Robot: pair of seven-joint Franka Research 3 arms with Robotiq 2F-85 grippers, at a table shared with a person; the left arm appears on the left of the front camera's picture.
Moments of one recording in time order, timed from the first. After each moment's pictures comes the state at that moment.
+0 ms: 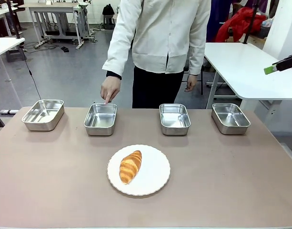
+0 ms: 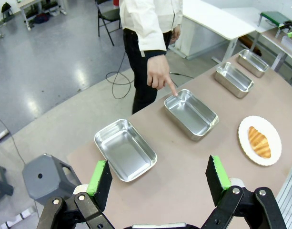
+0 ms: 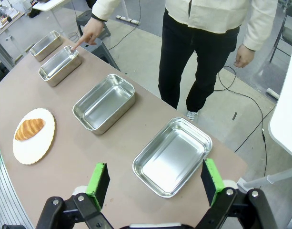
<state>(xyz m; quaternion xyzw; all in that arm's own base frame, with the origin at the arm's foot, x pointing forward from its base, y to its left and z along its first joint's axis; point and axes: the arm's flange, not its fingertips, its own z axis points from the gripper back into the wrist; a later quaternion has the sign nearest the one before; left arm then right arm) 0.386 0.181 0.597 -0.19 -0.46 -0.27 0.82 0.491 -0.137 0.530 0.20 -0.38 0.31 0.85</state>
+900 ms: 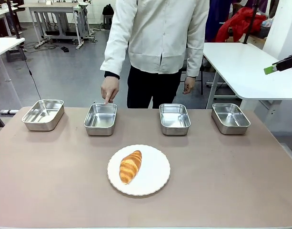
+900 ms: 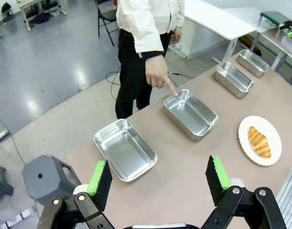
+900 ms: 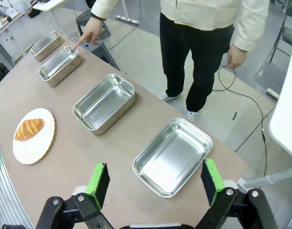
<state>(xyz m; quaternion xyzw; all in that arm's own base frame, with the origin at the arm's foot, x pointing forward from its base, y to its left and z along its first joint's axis) 0.386 0.181 0.597 -0.19 -0.46 -0.27 0.82 0.491 -0.137 0.530 0.20 -0.38 0.31 0.85</state>
